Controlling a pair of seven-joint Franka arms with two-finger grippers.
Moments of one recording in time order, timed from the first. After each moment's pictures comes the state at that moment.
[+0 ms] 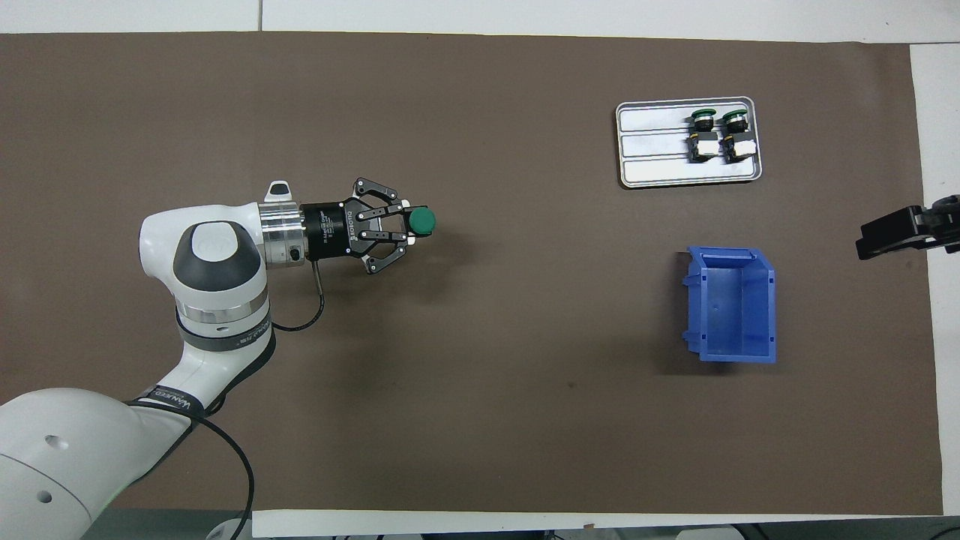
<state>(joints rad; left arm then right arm) -0.41 0.27 0.01 -2.13 -1.67 2.18 -0.73 0.01 -0.06 -0.08 -1.68 -0.05 1.48 -0.11</state>
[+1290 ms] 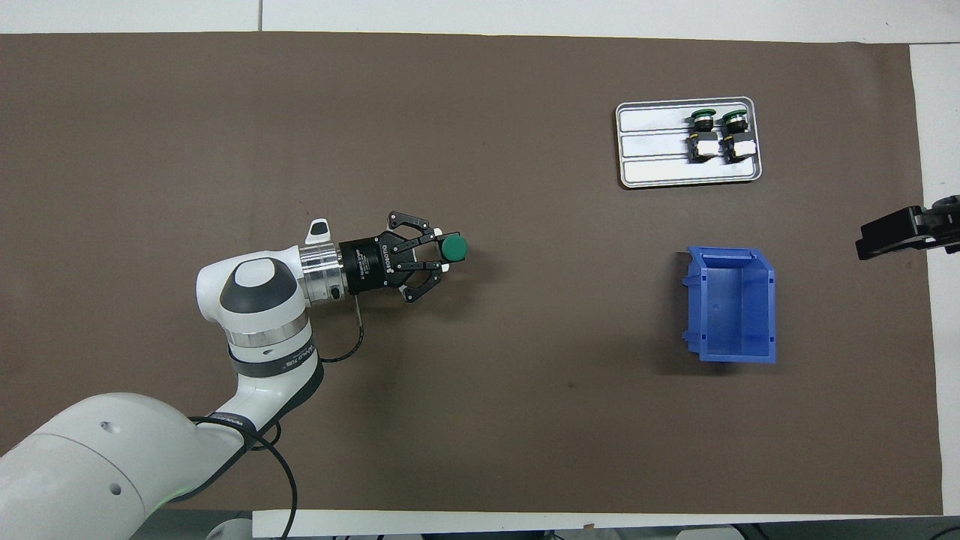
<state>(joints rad) -0.49 0.31 -0.01 -2.21 -1.93 2.14 -0.48 0.01 -0.06 -0.08 -1.68 -0.05 1.48 -0.11</state>
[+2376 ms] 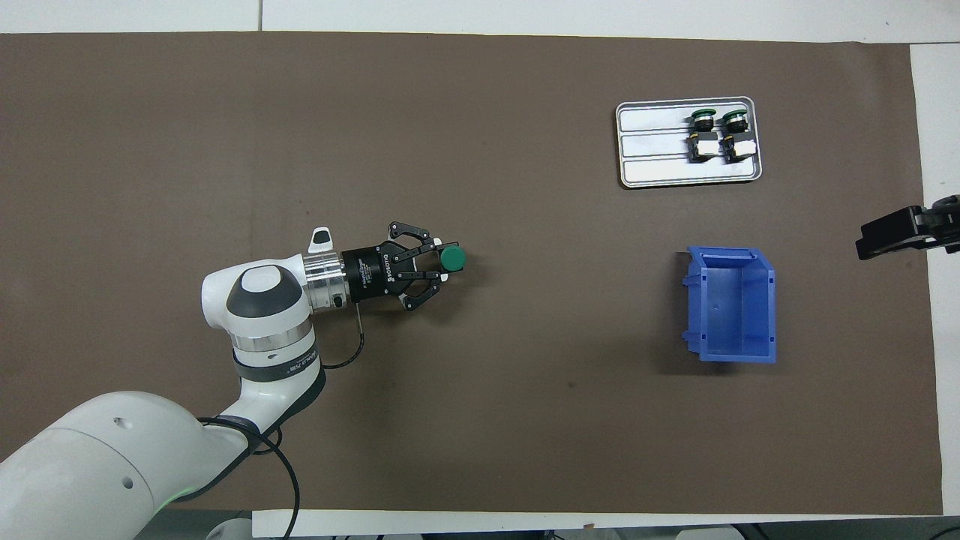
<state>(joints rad) -0.49 0.33 -0.01 -2.23 -1.93 2.15 -0.44 0.01 -0.06 -0.08 -1.68 -0.05 1.48 -0.11</state>
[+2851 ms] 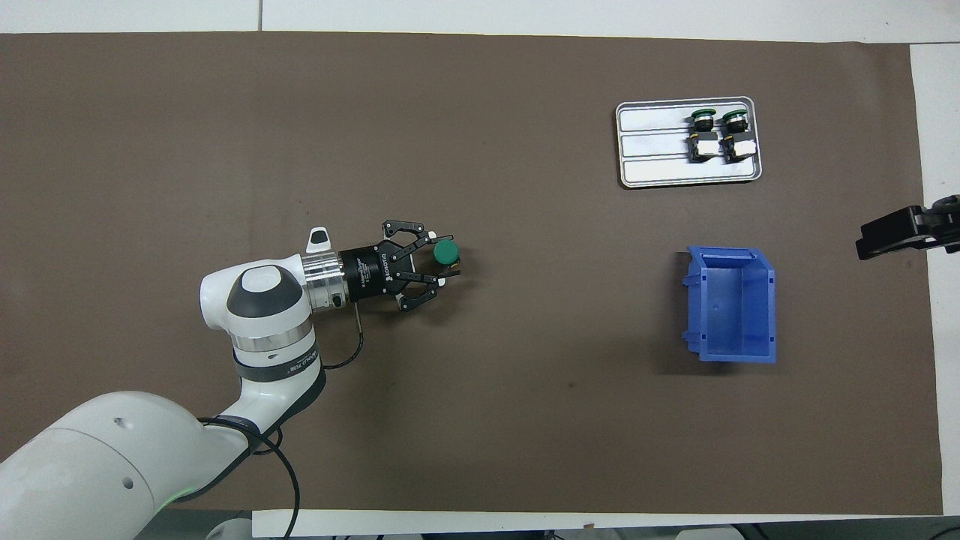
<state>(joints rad) -0.49 0.33 -0.01 -2.23 -1.93 2.20 -0.44 0.01 -0.06 -0.08 -1.68 -0.05 1.48 -0.11</state>
